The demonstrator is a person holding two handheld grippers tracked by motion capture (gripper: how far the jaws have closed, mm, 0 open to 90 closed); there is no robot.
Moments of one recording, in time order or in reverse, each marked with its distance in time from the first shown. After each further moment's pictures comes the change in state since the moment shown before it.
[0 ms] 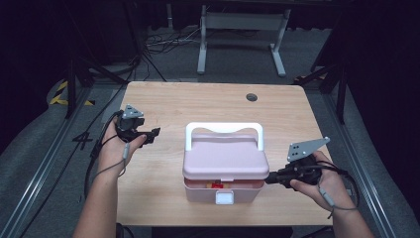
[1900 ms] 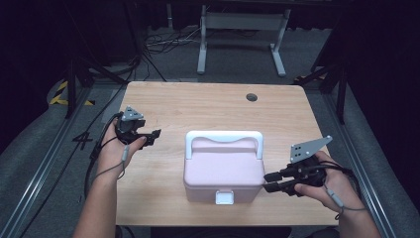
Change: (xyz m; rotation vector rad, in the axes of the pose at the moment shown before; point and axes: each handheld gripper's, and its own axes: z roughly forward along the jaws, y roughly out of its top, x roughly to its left) left arm -0.003 -0.005 -0.003 -0.018 -0.022 -0.002; right arm 0.005 0.004 -0.010 -0.005 0.088 0.009
